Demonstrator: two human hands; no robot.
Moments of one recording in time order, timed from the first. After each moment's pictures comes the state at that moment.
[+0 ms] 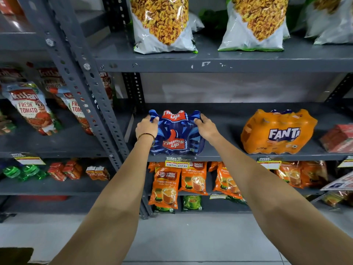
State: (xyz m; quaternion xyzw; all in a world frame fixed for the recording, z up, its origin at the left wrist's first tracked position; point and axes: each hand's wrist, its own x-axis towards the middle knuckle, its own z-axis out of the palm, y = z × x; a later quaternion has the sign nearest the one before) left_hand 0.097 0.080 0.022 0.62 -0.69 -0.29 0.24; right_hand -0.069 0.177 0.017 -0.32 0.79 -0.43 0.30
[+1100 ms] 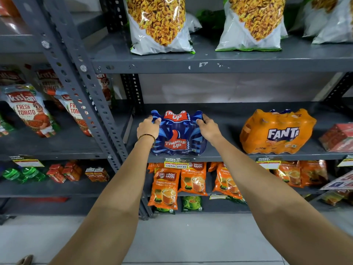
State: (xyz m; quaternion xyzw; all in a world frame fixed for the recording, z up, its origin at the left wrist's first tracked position) left_hand 0.090 0.081 0.020 0.60 -0.71 -0.29 0.23; right_hand -0.077 0.183 0.017 -0.33 0.79 -0.43 0.28
